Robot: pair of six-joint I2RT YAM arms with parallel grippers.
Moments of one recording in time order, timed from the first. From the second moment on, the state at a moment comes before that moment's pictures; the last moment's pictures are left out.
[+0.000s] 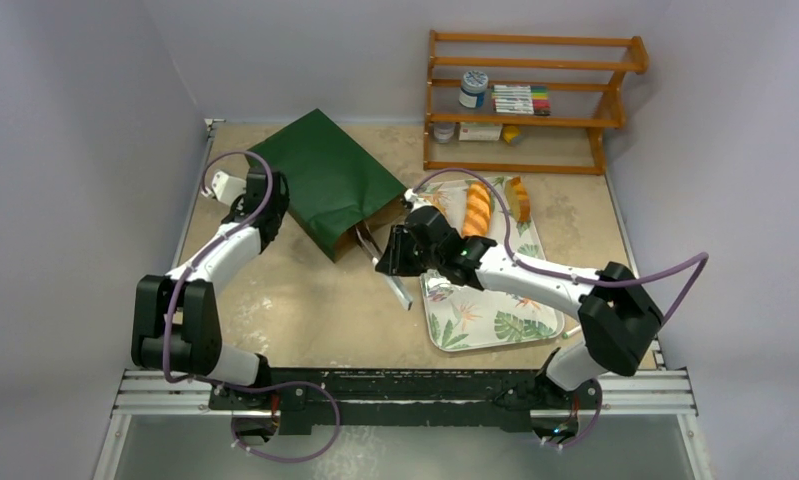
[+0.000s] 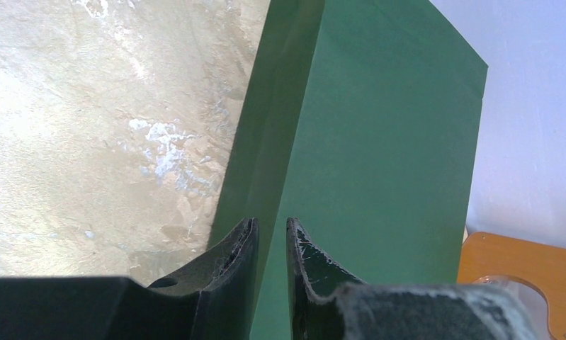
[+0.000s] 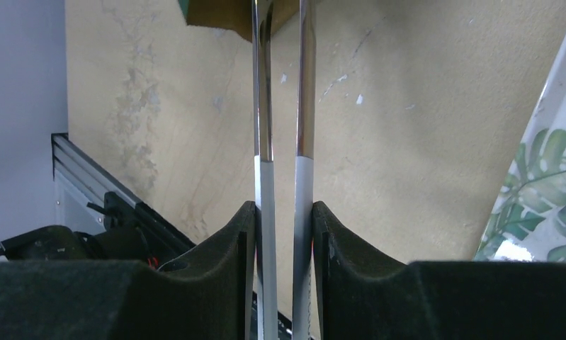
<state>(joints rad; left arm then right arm) -0.12 1.45 0.89 -0.12 -0.46 -1.17 0.89 1.52 1.00 -0.18 -0.01 0.79</state>
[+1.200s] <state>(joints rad) -0.12 1.52 0.94 -0.12 -0.45 -1.17 0.73 1.65 0.97 0.01 -0.24 0.88</state>
